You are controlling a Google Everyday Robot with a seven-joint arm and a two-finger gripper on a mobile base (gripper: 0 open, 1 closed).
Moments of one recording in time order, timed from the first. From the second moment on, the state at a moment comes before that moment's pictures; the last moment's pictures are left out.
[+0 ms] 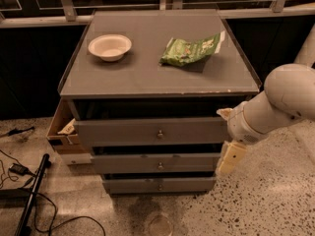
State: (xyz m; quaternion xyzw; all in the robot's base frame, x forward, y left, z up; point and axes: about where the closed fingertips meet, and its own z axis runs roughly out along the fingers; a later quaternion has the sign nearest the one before) arm 0.483 -0.191 0.744 -0.61 0.76 0.05 0.21
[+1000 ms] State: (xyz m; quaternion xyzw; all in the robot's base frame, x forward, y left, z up) arm 0.502 -0.189 0.715 -0.61 0.75 0.06 0.24
